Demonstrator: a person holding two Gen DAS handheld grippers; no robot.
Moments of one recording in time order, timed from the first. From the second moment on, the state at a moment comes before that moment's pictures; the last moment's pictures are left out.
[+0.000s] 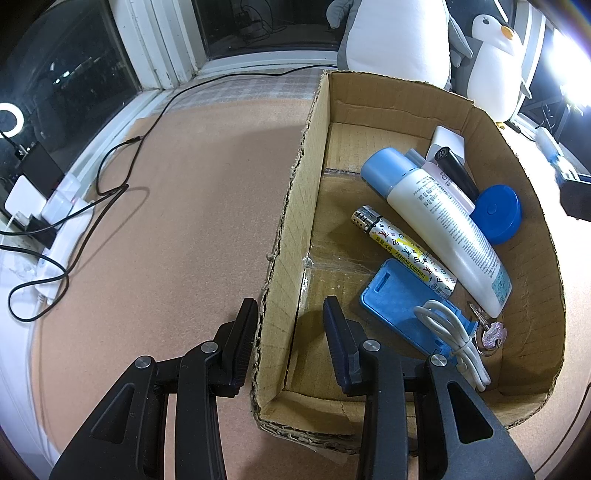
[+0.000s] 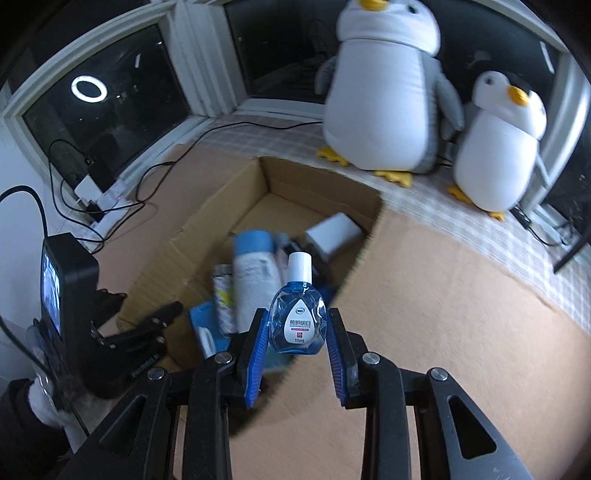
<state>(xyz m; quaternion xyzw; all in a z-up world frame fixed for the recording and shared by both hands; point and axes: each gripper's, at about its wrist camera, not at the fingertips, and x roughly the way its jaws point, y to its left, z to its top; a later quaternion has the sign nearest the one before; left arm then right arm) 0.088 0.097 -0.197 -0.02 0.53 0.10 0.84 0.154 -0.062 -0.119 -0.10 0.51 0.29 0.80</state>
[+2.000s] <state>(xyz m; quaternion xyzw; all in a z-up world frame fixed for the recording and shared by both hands) 0.086 0.096 -0.198 -0.02 0.53 0.10 0.84 0.141 -0.050 -0.140 -0.13 0.52 0.30 0.79</state>
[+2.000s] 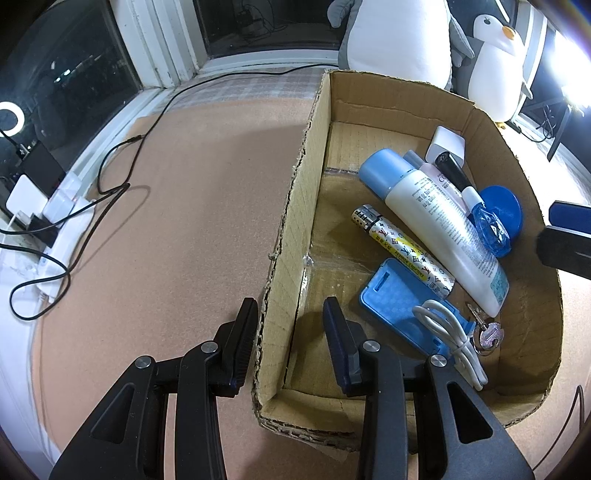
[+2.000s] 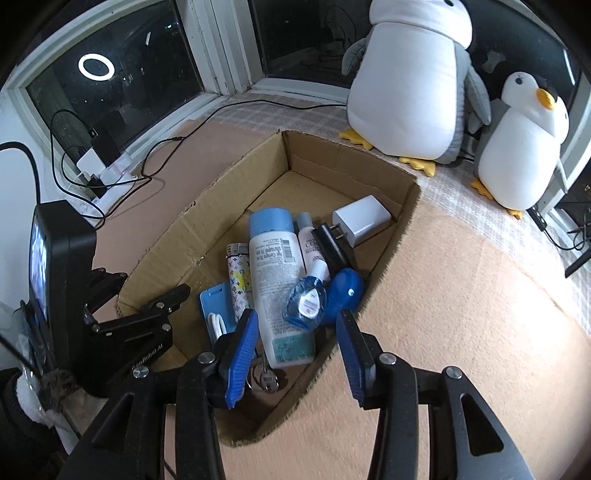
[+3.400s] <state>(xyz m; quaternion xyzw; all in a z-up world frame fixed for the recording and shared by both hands) 0.019 0.025 -0.061 0.03 0.41 0.05 0.91 0.058 -0.155 -0.045 -0.06 0.42 0.18 0.89</state>
